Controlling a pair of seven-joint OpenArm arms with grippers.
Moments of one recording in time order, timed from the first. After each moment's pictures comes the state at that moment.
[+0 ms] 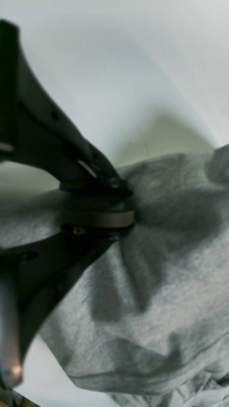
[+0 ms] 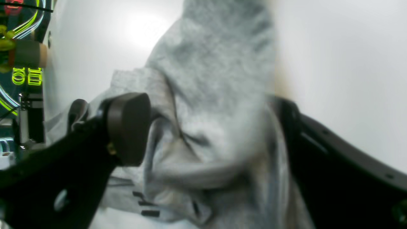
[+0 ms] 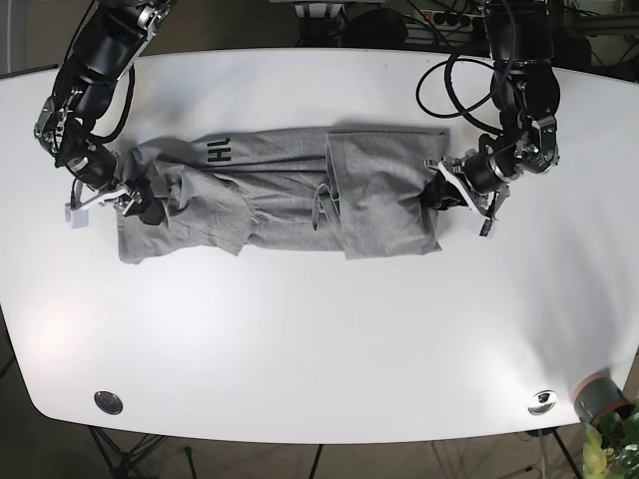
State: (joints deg) left arm 1.4 -12.6 -10.1 79.0 -32.2 -33.2 44.1; right arm 4.4 11.3 38.2 71.8 45.8 26.9 -60.6
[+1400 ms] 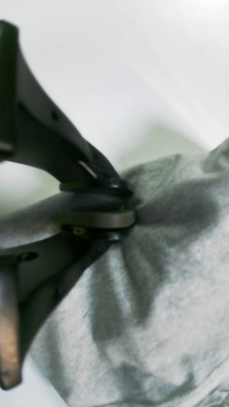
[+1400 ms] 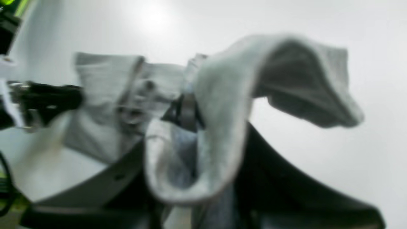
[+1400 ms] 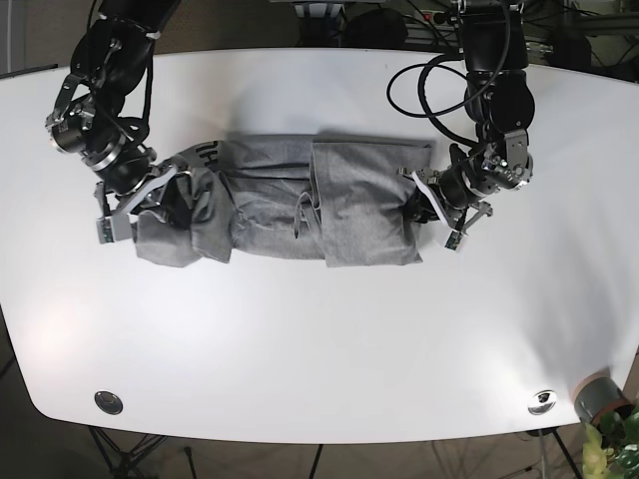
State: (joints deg) left arm -2.0 -5.7 -8.0 79.4 -14.5 -33.5 41.9; right arm -6.4 3.1 26.0 113.3 39.2 26.6 -62.7
